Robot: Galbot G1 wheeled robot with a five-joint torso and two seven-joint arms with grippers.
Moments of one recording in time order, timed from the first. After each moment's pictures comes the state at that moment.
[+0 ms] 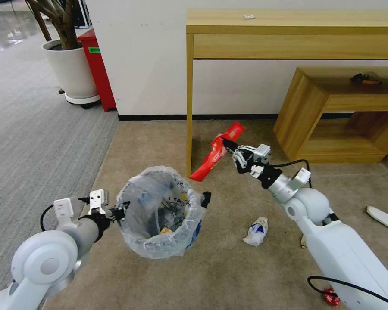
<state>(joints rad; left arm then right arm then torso) 1.34 -0.91 -0.55 -2.30 -1.33 0.74 -0.63 -0.87 1.02 0.22 1.75 0.62 0.17 -0.54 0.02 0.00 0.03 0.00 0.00</state>
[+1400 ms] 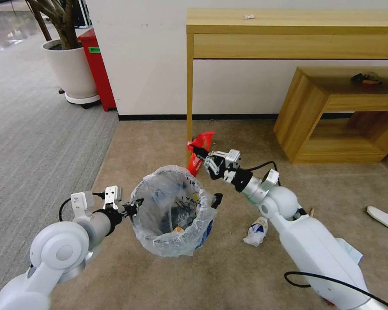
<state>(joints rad) 1.27 -0.91 -0.49 -2.23 -1.33 0.74 -0.56 -0.77 1.08 0.12 1.69 0.62 0.19 -0.60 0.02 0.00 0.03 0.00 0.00</state>
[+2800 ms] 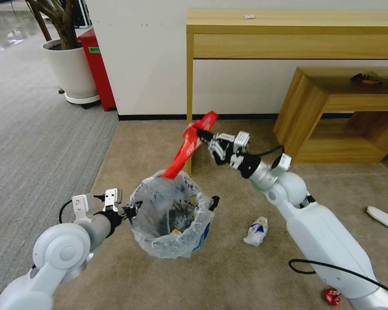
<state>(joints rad) 1.28 -0.92 -0.48 -2.21 -1.30 0.74 -0.54 -0.74 1.05 0.10 1.74 0.67 0.19 -0.63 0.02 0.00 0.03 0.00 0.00</state>
